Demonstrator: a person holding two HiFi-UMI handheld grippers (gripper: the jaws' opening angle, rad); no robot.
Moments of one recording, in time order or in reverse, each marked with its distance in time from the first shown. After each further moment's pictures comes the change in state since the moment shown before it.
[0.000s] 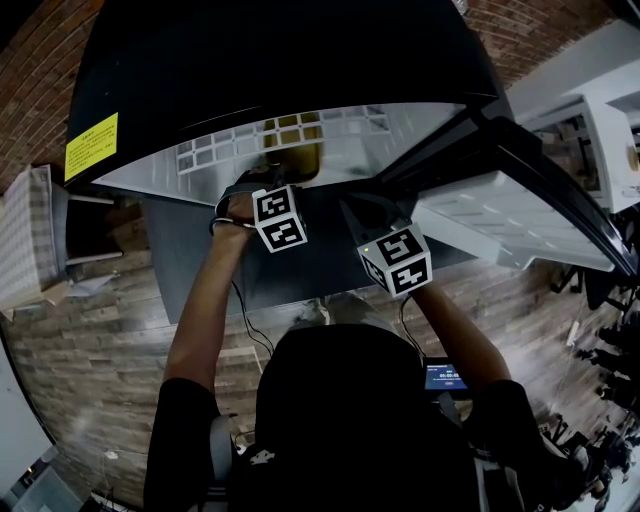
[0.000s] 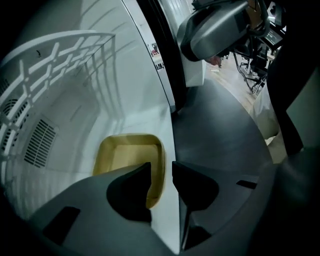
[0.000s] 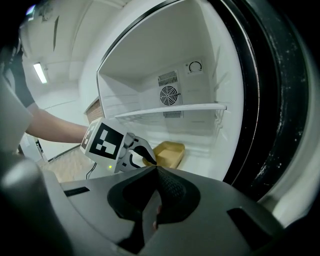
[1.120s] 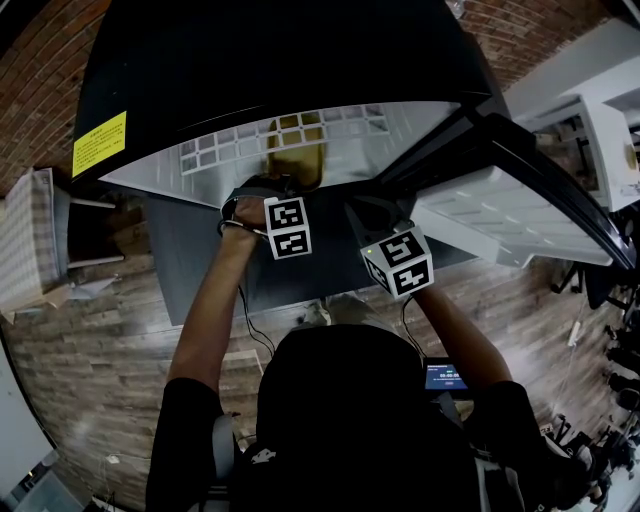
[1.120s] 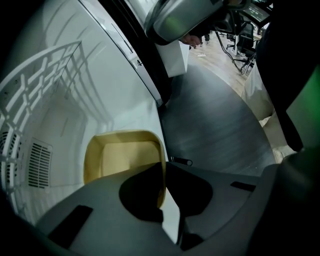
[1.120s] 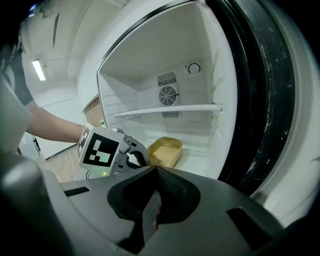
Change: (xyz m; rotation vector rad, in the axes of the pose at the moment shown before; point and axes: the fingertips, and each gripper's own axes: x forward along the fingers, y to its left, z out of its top) left arm 0.000 -0.015 0.001 0.177 0.073 0.004; right arm -0.008 0.000 -0.002 -0.001 0.002 -0.023
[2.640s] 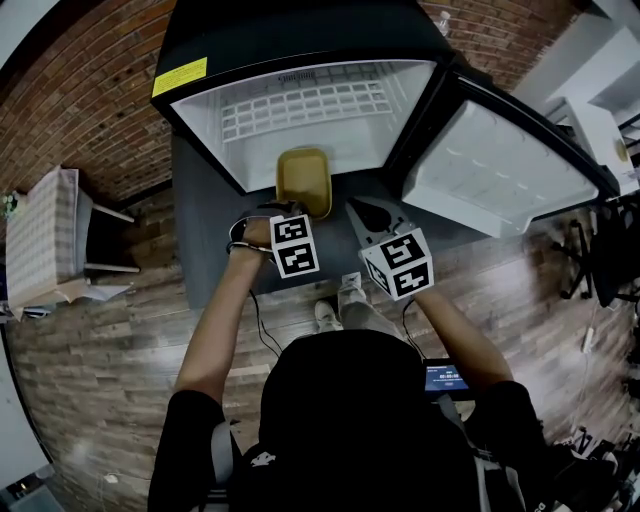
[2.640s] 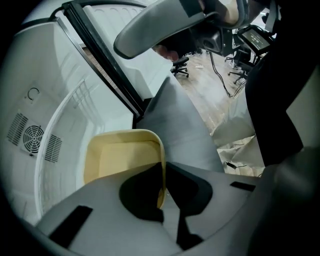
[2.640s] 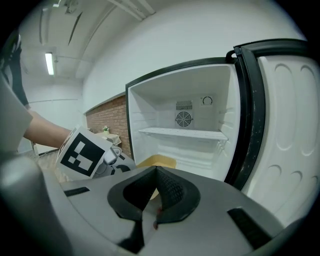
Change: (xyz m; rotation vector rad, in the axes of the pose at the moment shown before) left arm -0.104 -0.111 0.006 -0.091 -0.056 -0.095; right arm -0.068 0.095 0.014 -0.086 -0.144 -0.063
